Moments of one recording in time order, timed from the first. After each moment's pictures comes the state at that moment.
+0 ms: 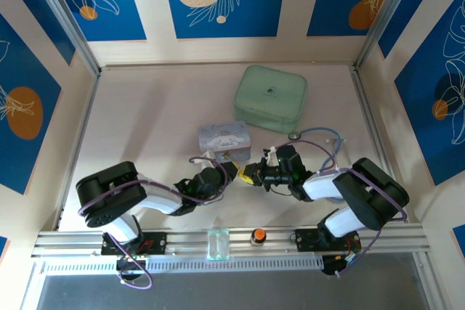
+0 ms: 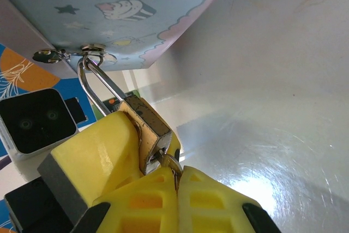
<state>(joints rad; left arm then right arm) -1.09 1.61 0.43 0.77 -0.34 -1.36 0.62 1.46 0.28 0.68 -0.62 1.43</state>
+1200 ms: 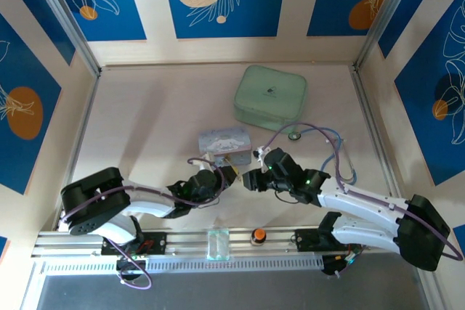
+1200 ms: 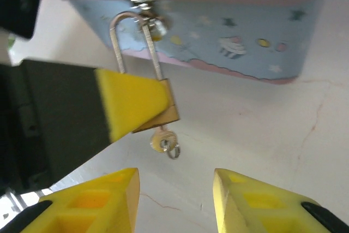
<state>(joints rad) -1.10 1.49 0.39 0.68 -0.29 -1.33 0.92 1.03 0.51 -0.22 -0.04 0.54</state>
